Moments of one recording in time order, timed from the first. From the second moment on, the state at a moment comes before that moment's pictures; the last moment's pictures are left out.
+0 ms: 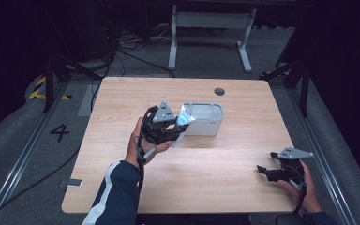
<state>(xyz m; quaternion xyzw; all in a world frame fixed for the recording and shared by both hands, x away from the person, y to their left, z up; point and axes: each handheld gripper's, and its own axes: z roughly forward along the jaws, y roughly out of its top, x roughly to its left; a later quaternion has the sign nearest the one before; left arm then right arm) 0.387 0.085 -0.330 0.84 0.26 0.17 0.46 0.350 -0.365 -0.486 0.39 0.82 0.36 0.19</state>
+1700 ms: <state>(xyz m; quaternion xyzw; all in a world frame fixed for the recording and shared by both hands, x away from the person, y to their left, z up) 0.442 0.061 -0.322 0.79 0.27 0.16 0.53 0.350 -0.365 -0.486 0.39 0.82 0.36 0.19</state>
